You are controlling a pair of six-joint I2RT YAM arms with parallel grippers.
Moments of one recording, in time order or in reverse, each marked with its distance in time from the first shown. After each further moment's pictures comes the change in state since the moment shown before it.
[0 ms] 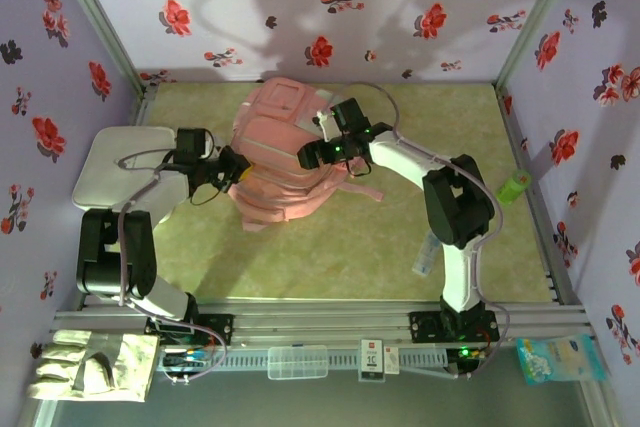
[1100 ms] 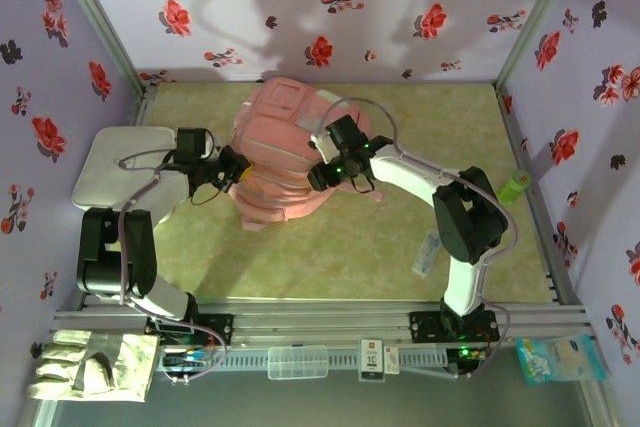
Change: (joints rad) left arm 0.001 0.005 0.000 0.008 0.000 -0.010; right arm 0.085 -0.134 -0.149 -0.095 0.153 -0.175
